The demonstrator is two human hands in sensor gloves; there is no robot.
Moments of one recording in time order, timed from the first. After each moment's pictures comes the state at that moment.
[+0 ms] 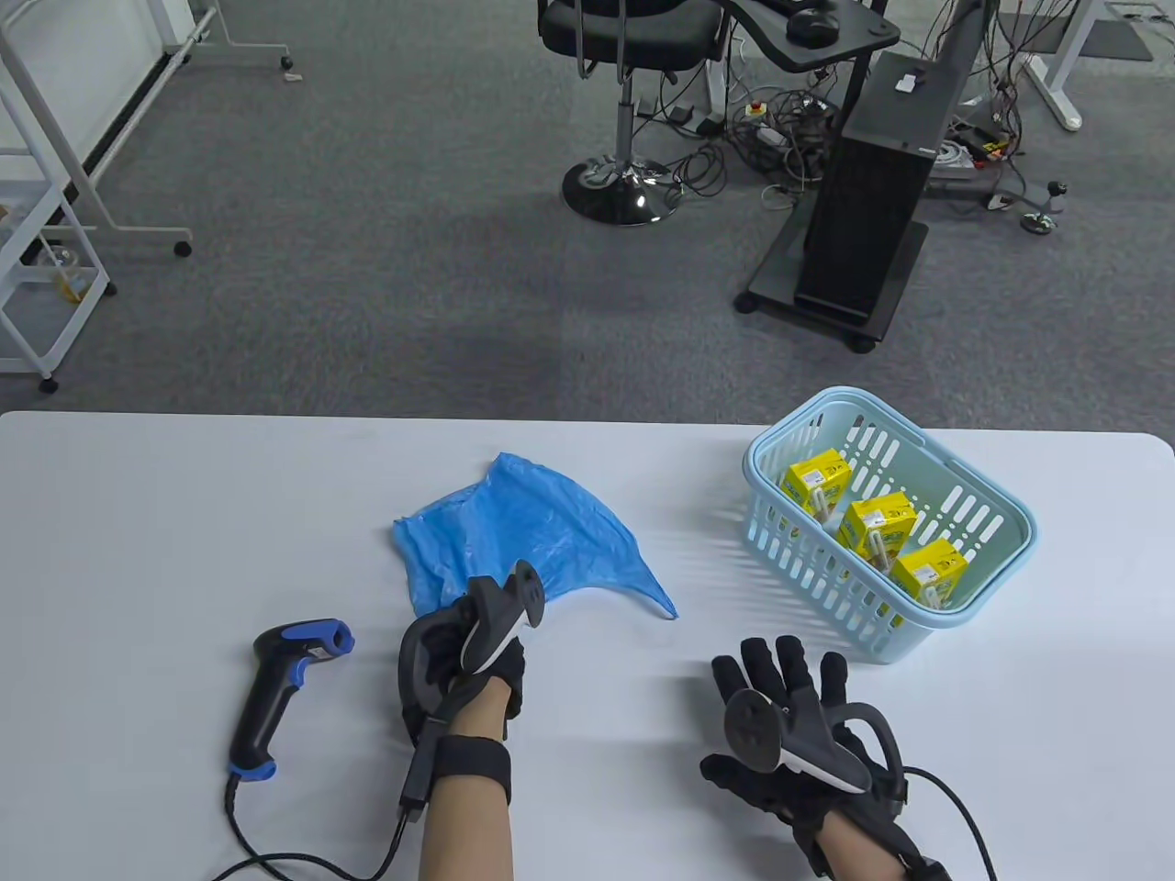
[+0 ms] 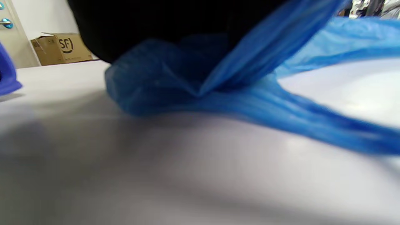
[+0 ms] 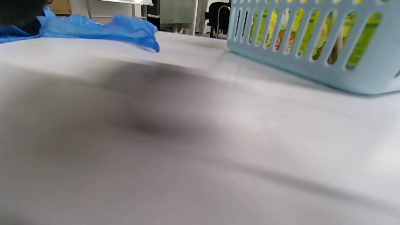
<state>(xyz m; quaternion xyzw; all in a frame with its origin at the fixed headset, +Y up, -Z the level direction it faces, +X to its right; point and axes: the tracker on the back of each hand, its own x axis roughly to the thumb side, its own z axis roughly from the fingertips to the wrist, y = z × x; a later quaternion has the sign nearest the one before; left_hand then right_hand) -0.124 -0.774 -0.381 -0.10 0.12 -0.04 0.99 0.173 -0.752 -0.273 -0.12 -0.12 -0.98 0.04</state>
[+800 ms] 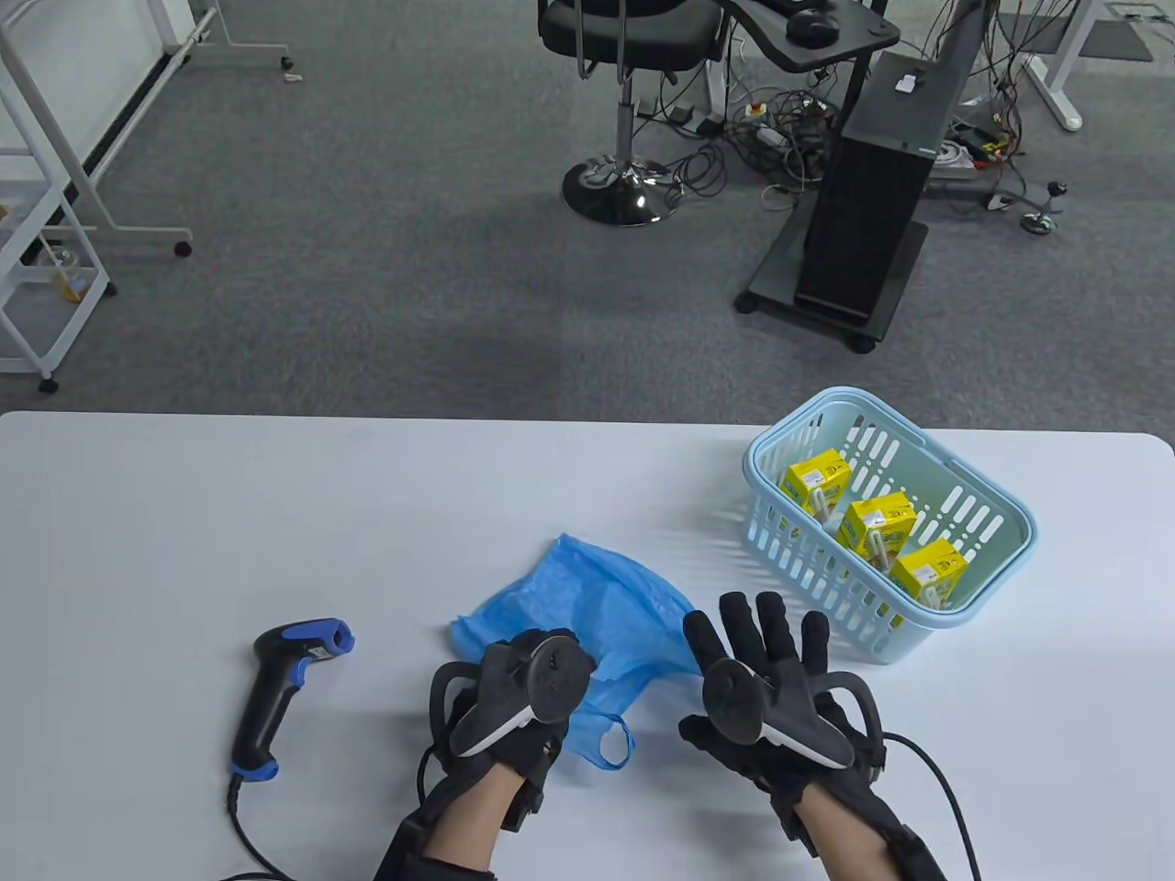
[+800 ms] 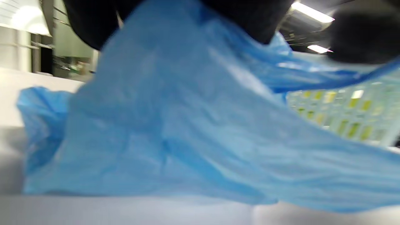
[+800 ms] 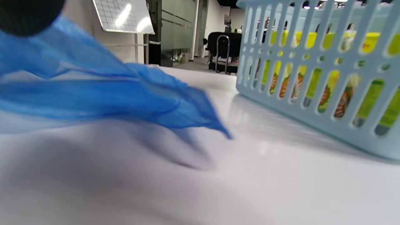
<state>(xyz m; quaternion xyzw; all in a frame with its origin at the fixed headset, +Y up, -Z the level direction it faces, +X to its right) -0.077 -0.711 -0.296 -0.03 -0.16 0.12 0.98 0.145 -0.721 -0.287 -0.12 -0.06 -0.99 0.03</state>
